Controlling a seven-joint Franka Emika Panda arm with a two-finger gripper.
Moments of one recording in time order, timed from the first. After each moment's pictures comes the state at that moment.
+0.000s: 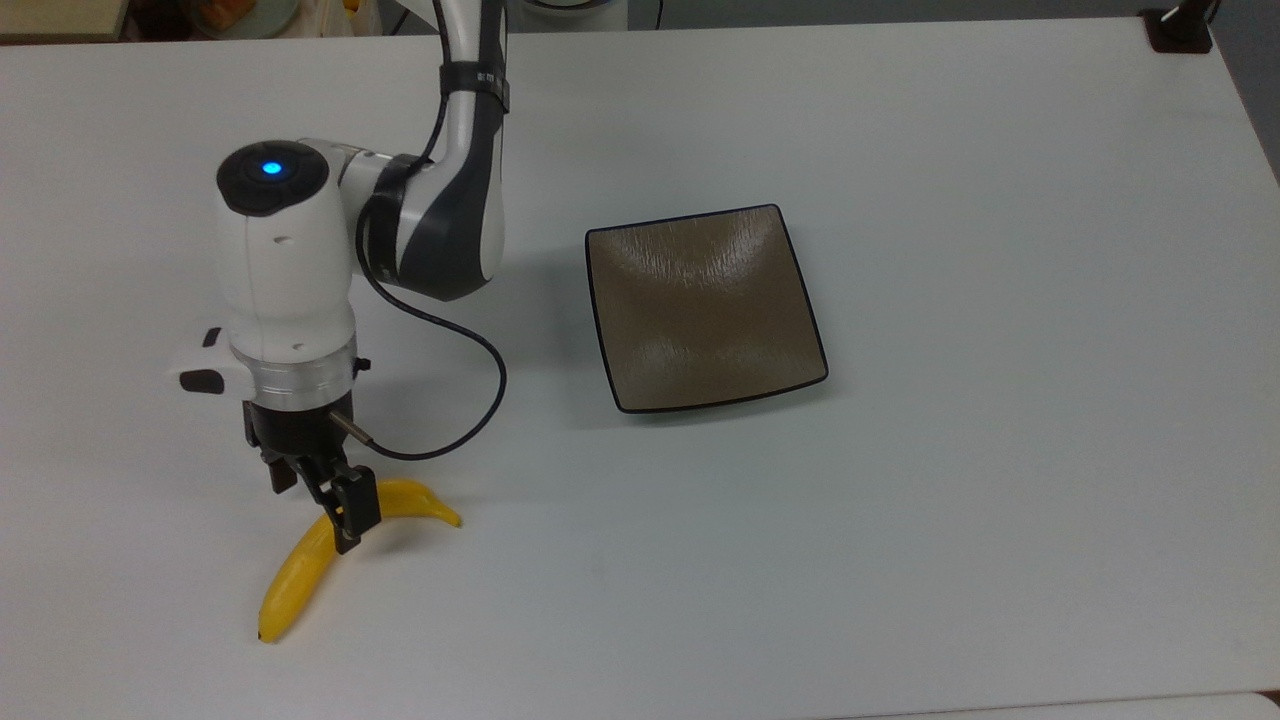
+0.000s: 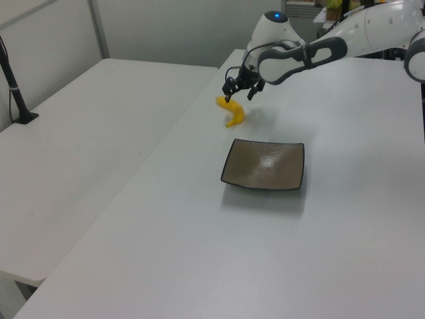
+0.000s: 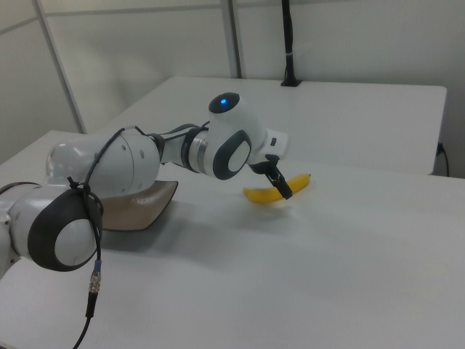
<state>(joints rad) -0.03 0.92 -0.14 -1.08 0.06 2.47 0.52</state>
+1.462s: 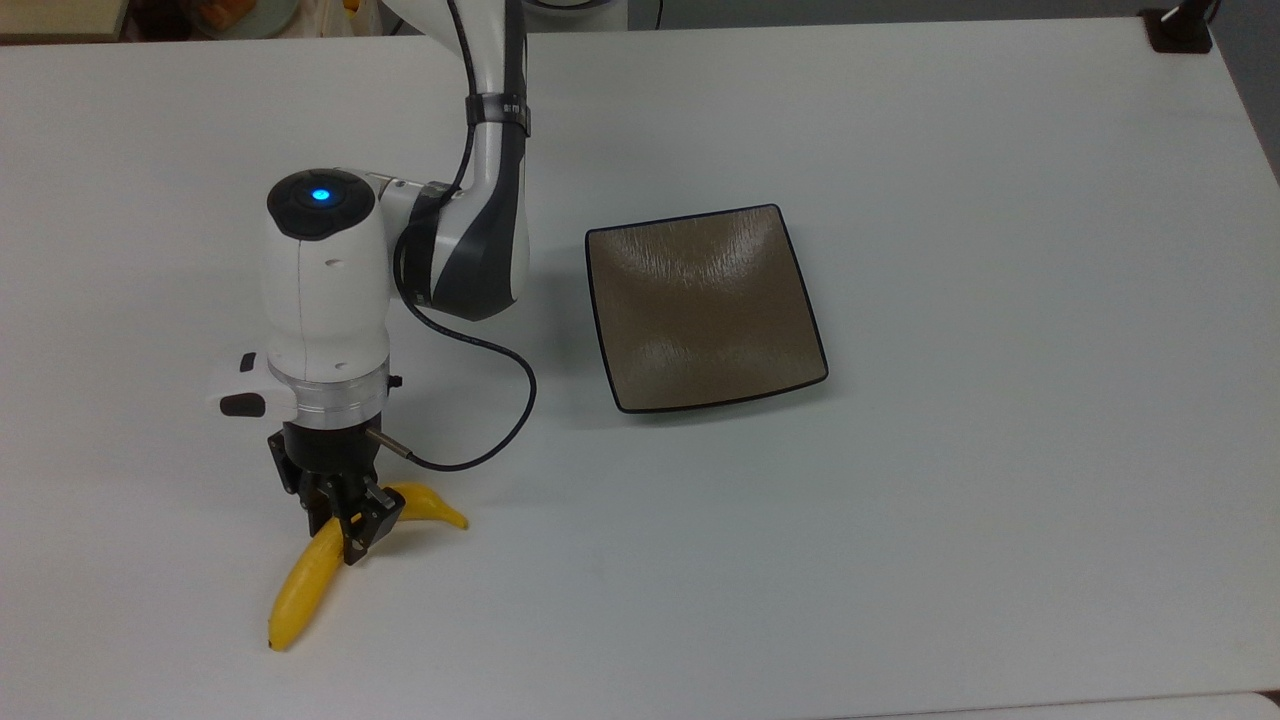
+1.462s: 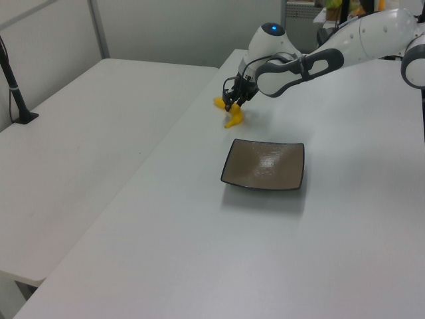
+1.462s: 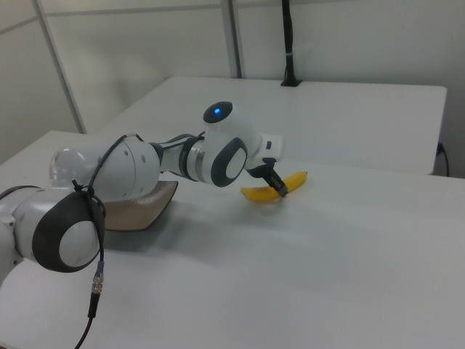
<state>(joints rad) -0.01 0.96 -0.14 -1.08 0.03 2.55 0.47</state>
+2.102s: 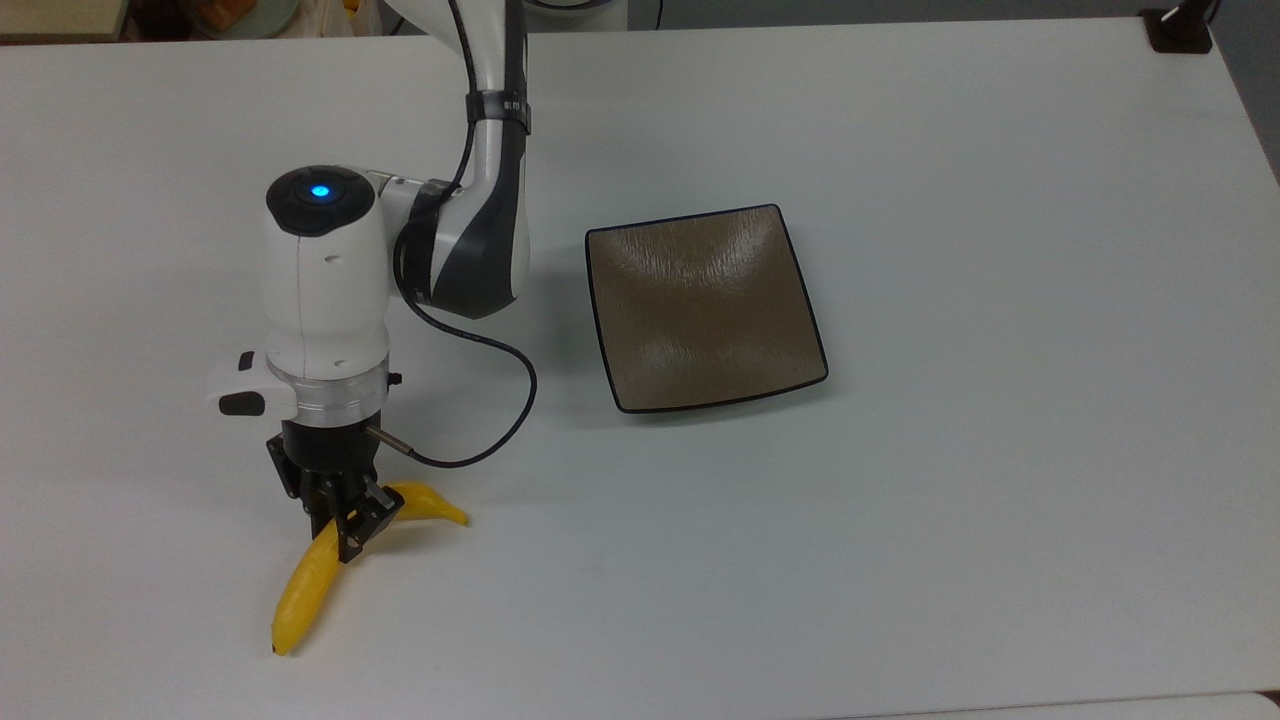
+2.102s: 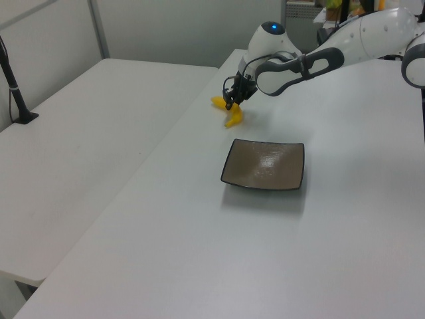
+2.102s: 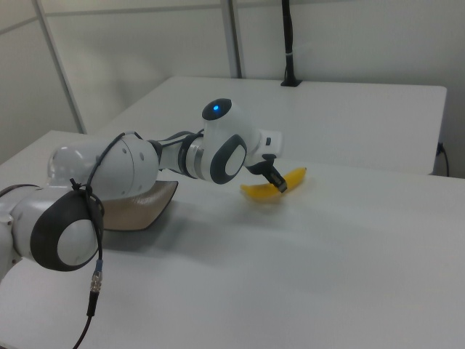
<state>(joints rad) -0.01 0.95 -0.14 -1.08 0.03 2.55 0.45</state>
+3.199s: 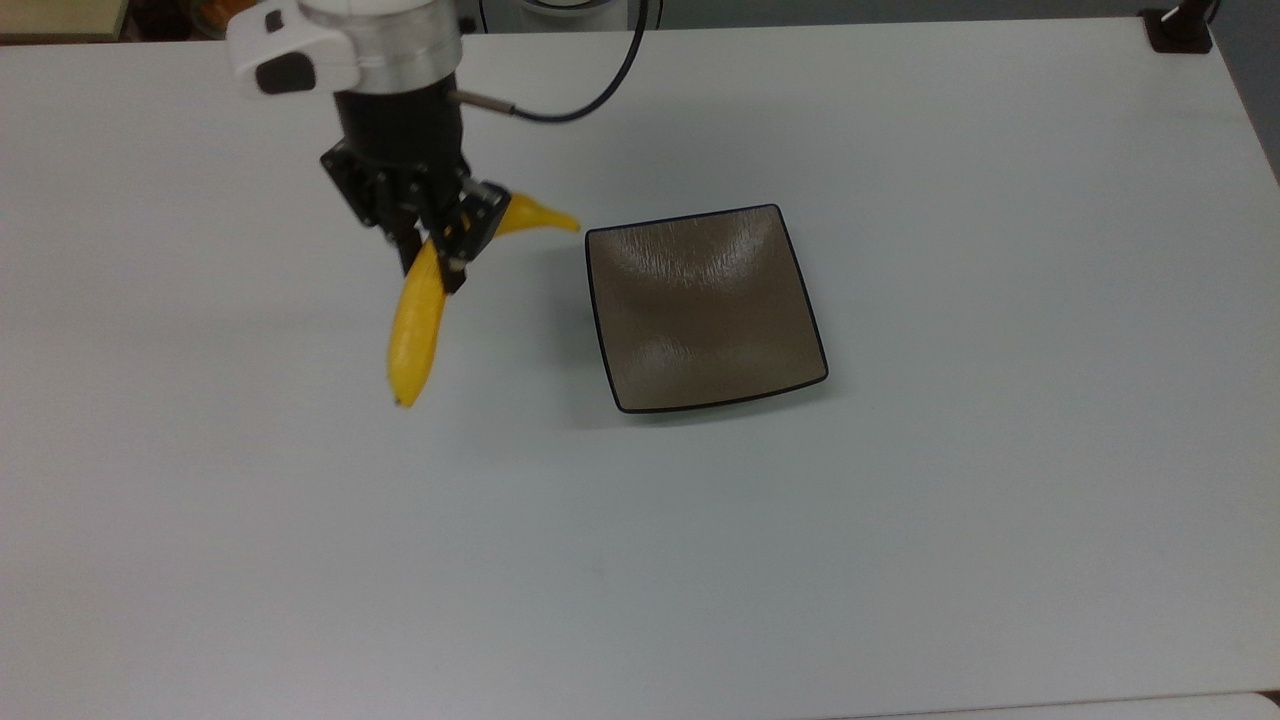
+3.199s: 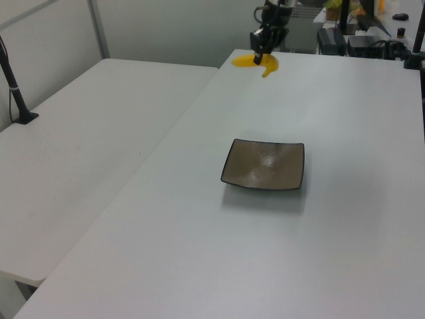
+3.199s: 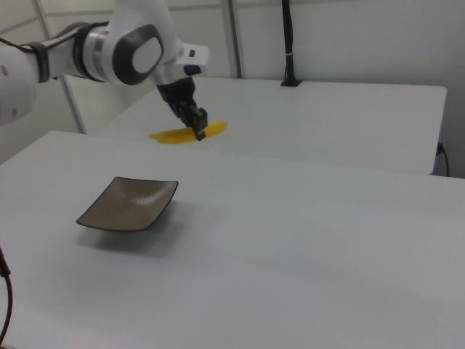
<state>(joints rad) 0.09 0.30 -0.09 -1.44 0.04 2.03 0.34</state>
